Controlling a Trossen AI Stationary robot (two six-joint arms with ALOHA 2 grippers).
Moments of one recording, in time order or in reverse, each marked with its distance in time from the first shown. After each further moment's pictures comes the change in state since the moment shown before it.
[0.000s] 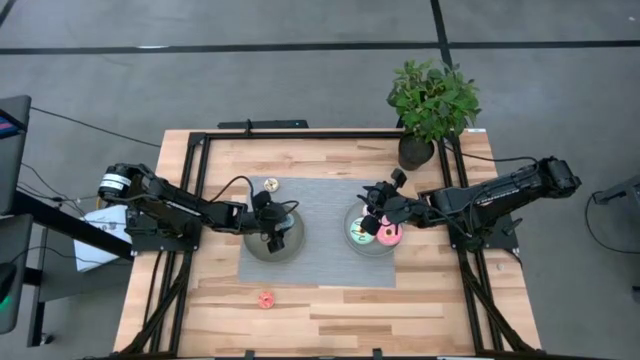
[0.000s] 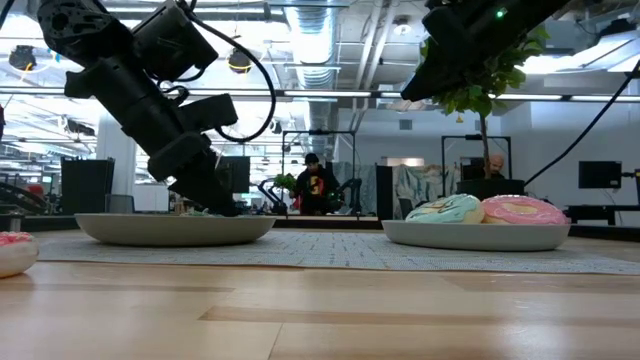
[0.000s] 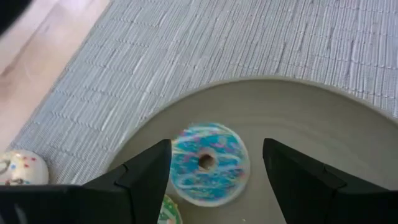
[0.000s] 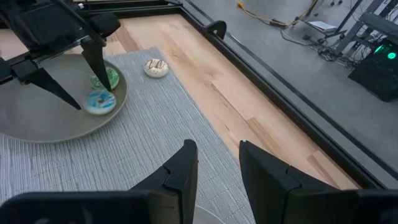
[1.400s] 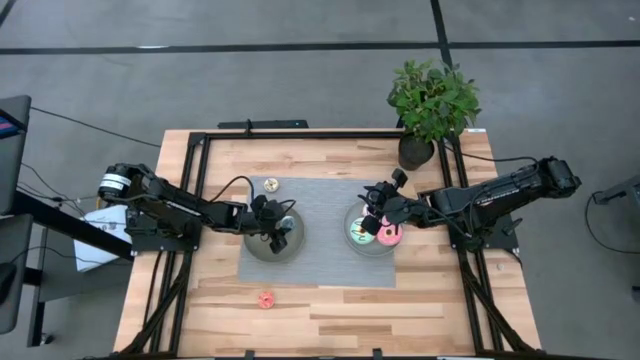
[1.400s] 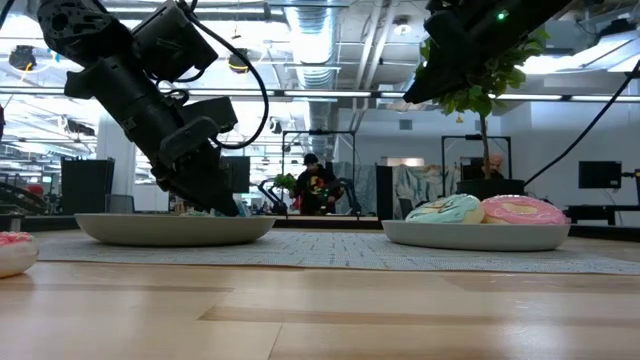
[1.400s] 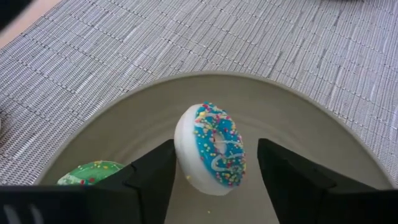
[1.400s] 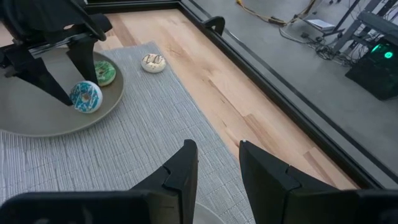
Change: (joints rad) left arm 0.000 0.000 0.000 -0.008 0.061 -0.260; right arm 0.000 0.000 0.000 -0.022 0.004 0.000
